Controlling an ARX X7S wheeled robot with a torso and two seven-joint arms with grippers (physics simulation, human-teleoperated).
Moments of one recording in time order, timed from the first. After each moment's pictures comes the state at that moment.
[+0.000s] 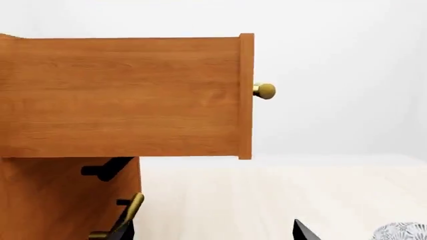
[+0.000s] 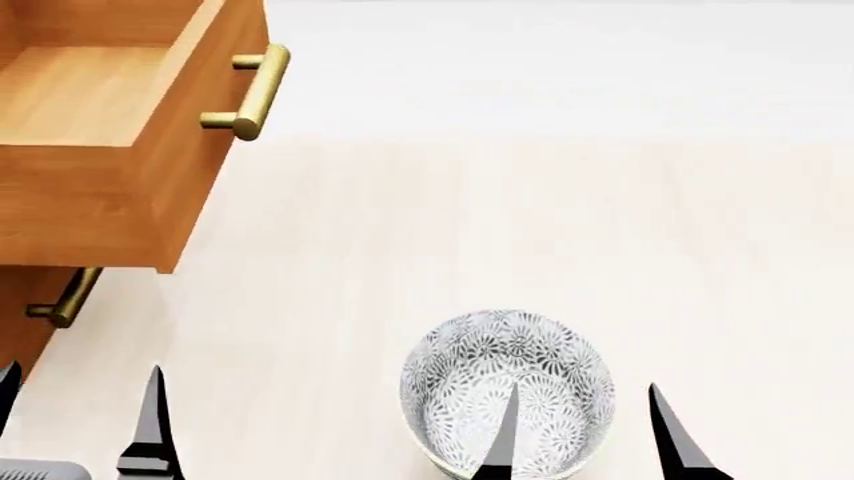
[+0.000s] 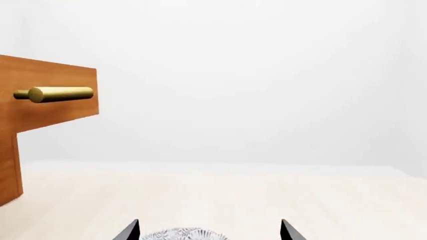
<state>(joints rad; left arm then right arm) 0.00 -0.16 0.09 0.52 -0.14 -0.33 -0.16 -0.04 0.16 -0.10 -0.51 0.12 0.25 0.15</state>
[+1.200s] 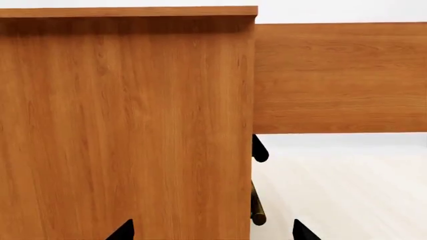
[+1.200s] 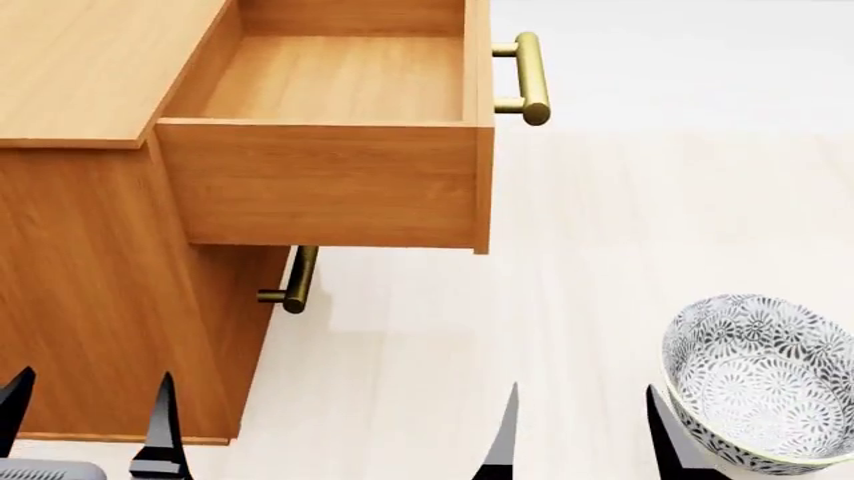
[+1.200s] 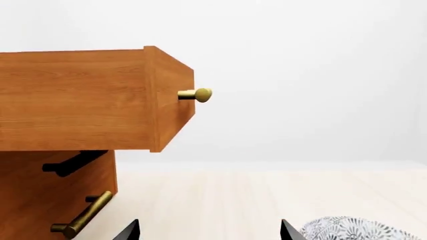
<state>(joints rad) -0.01 -0.20 0.14 0.48 -0.17 -0.31 -0.21 -0.03 0.19 -0.12 -0.49 0.18 0.22 0.19</state>
